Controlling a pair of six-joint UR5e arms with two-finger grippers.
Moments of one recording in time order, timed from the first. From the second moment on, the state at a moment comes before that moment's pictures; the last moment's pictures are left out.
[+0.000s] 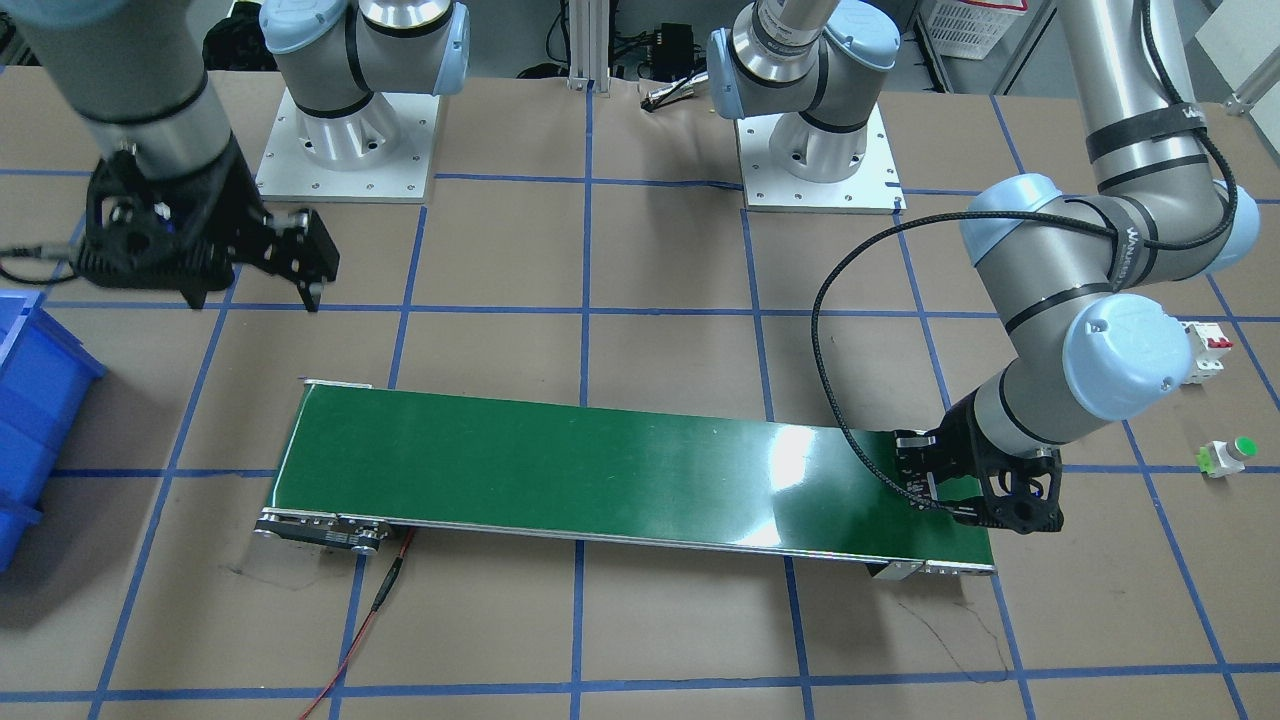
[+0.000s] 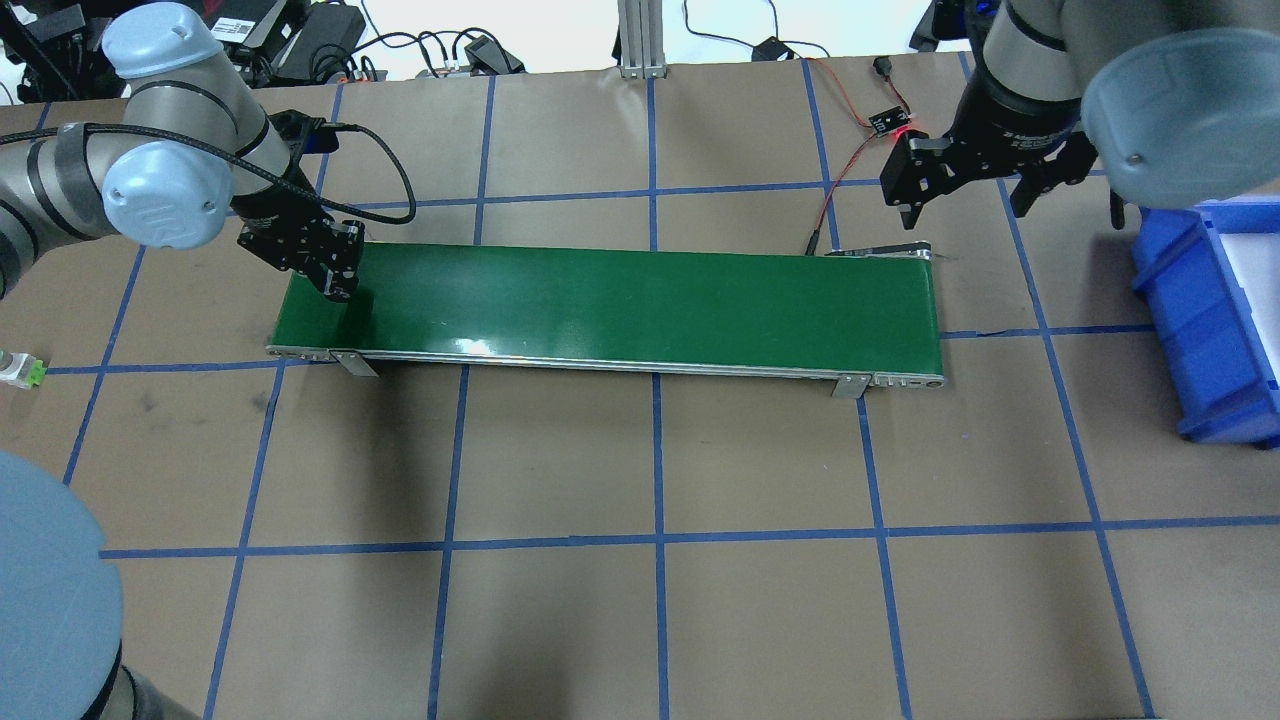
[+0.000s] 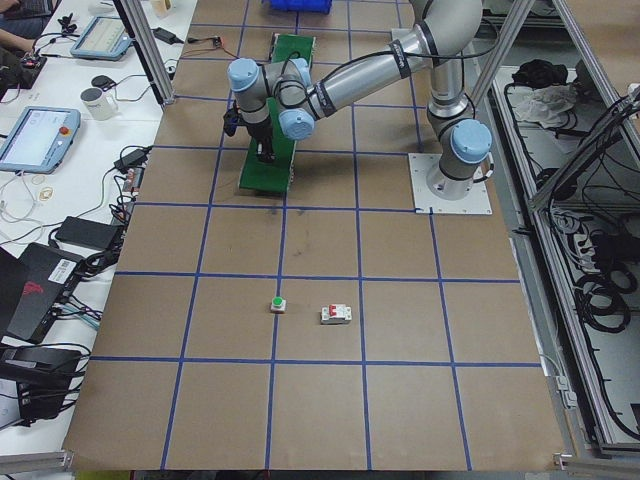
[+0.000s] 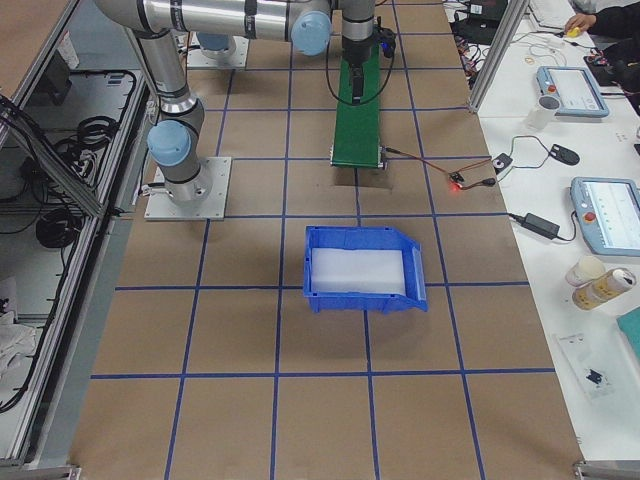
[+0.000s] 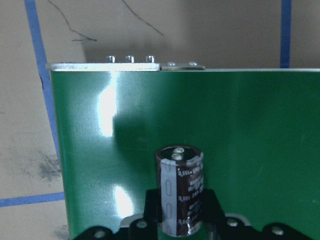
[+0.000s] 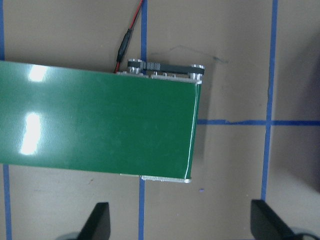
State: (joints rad) left arm -1.36 -1.95 -1.64 -1.22 1.57 0.28; right arm 1.54 -1.53 1.62 -1.72 -1.64 -0.06
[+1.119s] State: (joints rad) left arm -1.42 -1.90 -1.64 -1.22 1.52 0.13; right arm 1.47 -1.27 1.80 -2.15 -1.39 -0.09
